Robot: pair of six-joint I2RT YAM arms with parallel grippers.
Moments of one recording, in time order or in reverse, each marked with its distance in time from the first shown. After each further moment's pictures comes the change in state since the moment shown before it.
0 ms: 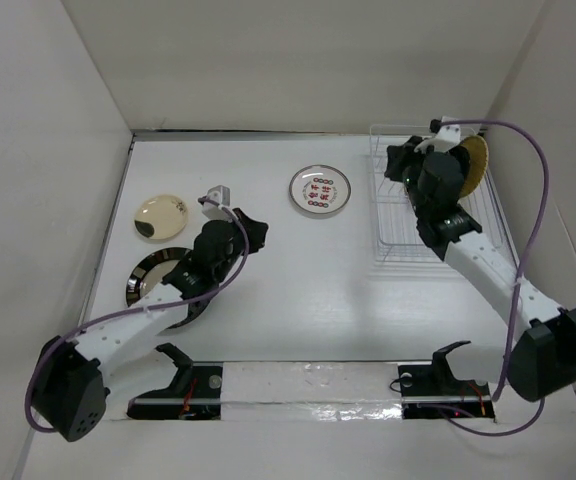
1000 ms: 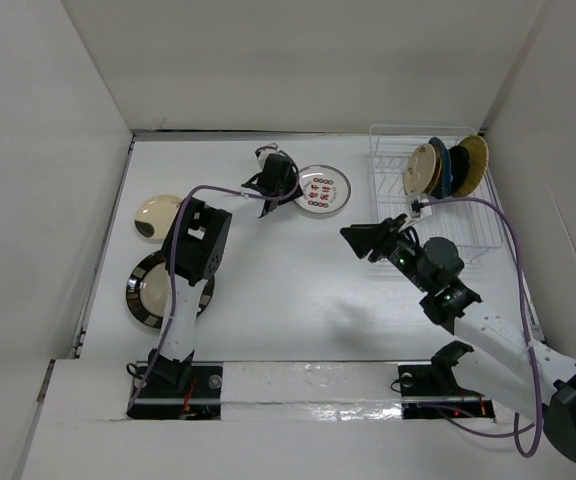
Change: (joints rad) left arm 0.135 1.235 0.967 -0.156 0.045 0.025; right arm 0.226 -0.451 -0.654 0.296 -0.439 0.351
